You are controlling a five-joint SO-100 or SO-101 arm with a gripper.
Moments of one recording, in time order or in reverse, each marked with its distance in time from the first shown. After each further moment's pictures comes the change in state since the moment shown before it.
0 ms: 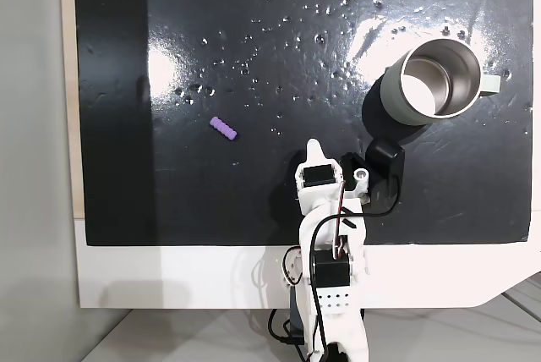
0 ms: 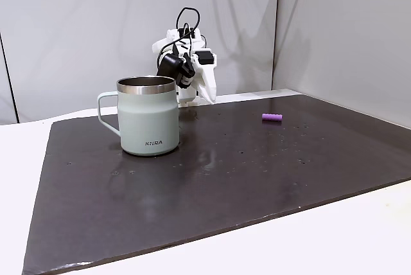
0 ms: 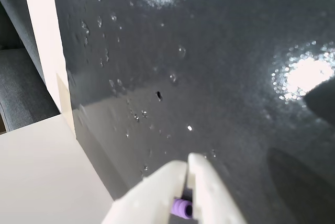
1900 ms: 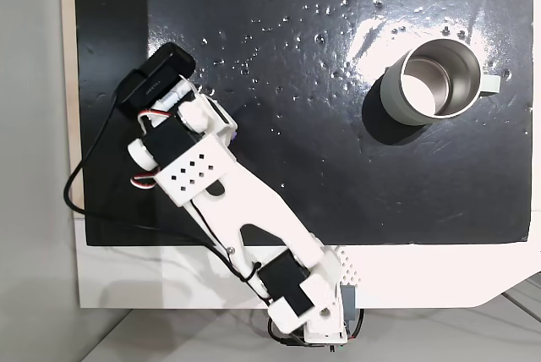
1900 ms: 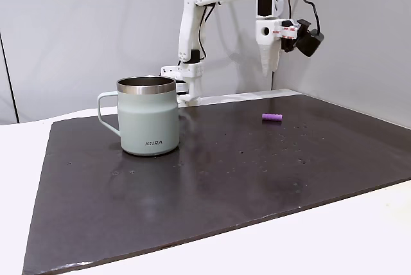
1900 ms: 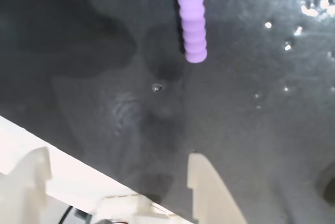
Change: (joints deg) arm -34.3 -109.0 -106.3 46.4 -89.4
